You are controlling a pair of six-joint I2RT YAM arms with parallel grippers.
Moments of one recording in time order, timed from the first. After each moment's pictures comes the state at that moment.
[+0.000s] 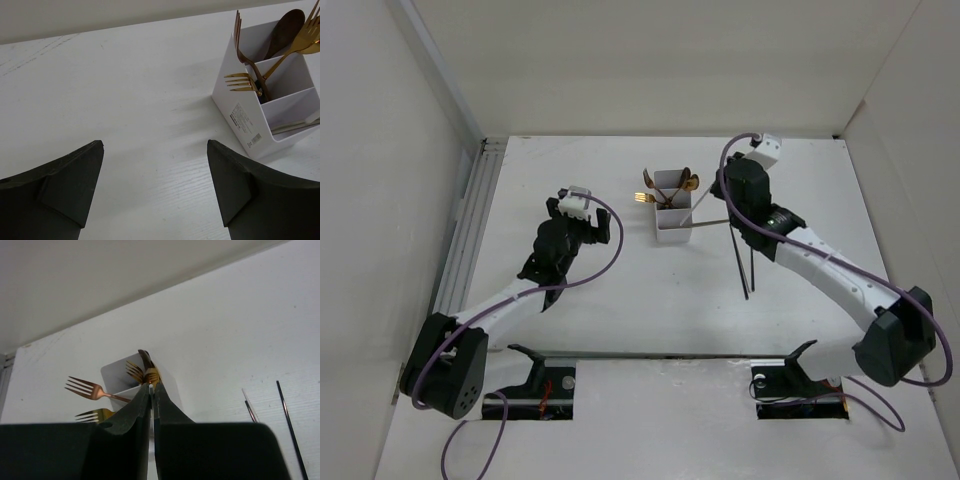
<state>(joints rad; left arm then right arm) -0.42 1.19 0.47 0.60 -0.10 -0.05 0.59 1.33 1.14 -0.06 0.61 0.56</state>
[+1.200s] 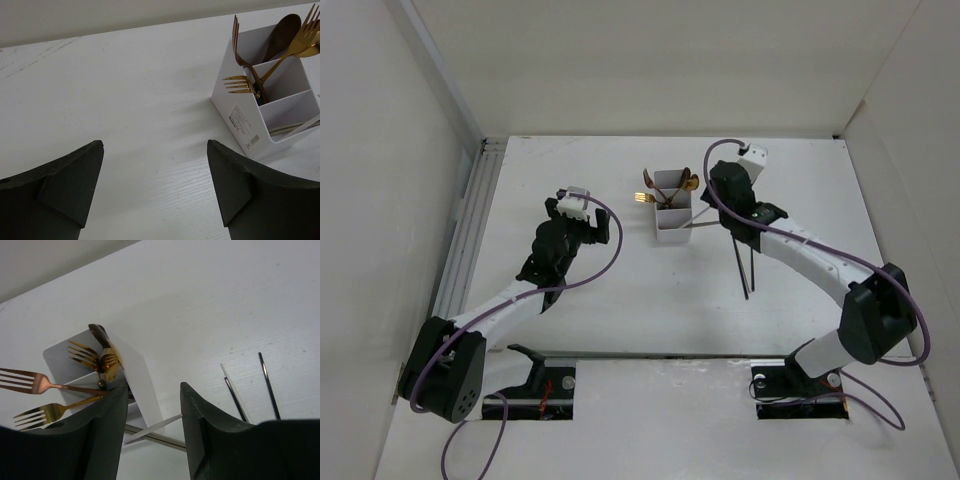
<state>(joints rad) -0.42 1.16 0.46 0.60 -0.10 -0.05 0.57 1.49 1.13 -0.12 0.61 0.61</state>
